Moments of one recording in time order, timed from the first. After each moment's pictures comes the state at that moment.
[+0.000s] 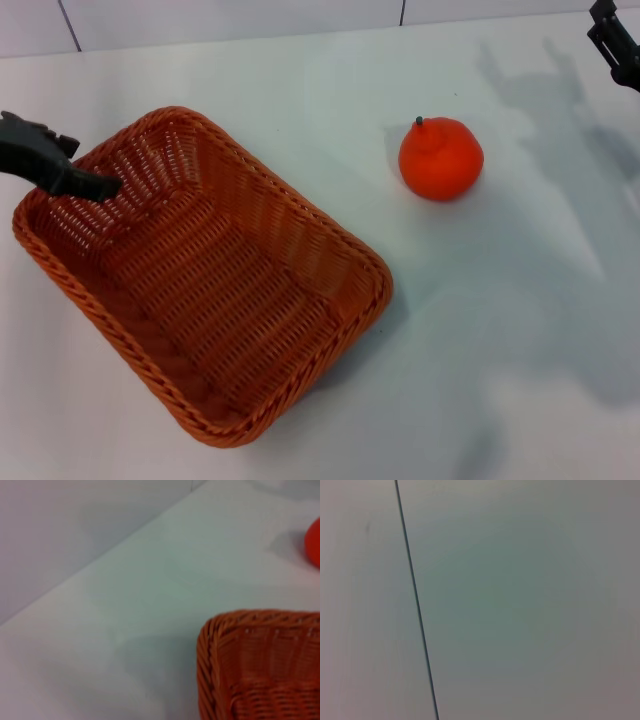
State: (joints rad) left arm -0.67 -2.04 0.85 1.05 2.55 1.43 -1.98; right arm 0.41 2.10 -1.40 -0.19 -0.03 -1.20 -2.70
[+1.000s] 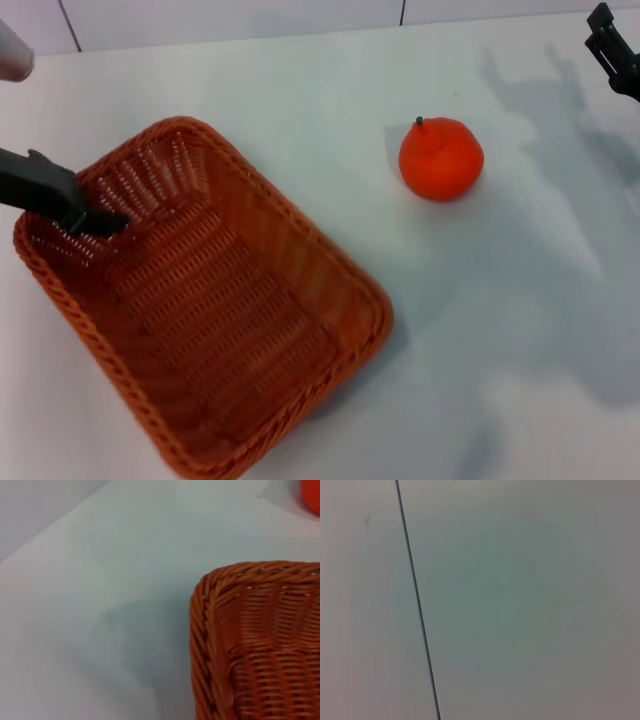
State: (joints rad) left arm -0.68 -2.10 0.89 1.06 2.69 1.42 -1.97; right arm 0.41 2.10 -1.41 -0.17 -0.03 -1.20 -2.69
